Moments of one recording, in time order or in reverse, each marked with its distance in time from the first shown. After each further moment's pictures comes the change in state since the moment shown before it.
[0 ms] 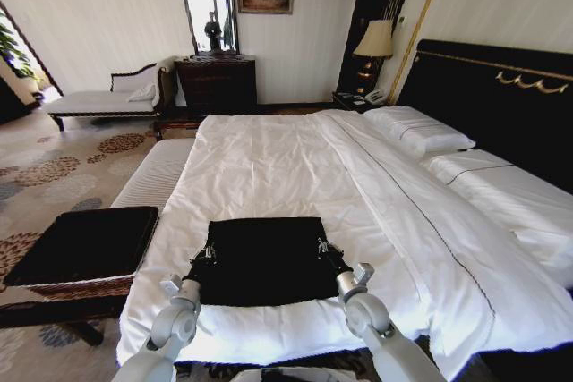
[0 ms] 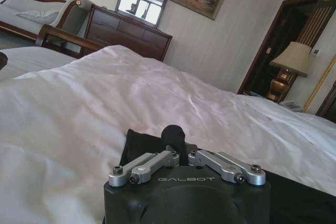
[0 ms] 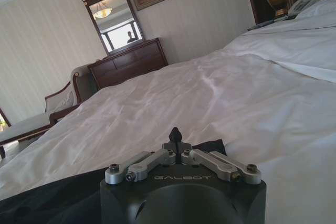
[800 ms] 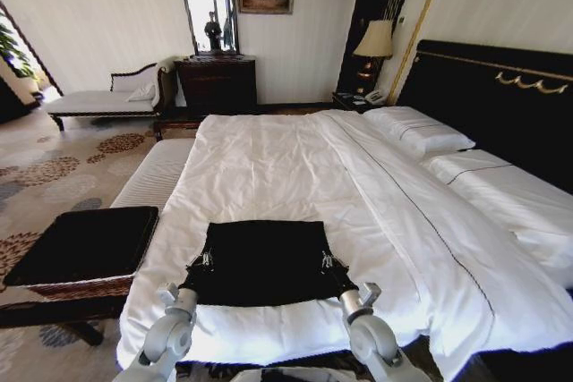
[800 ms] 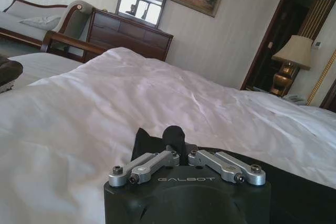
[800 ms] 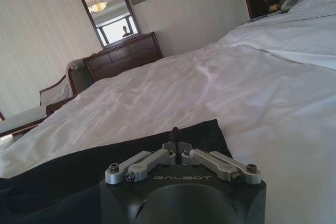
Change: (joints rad) left arm 0.089 0.018 -0.034 -0.057 0.035 -0.012 -0.004; right arm -0.137 0.066 0.020 0.025 -0.099 0.047 -0.031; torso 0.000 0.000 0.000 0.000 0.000
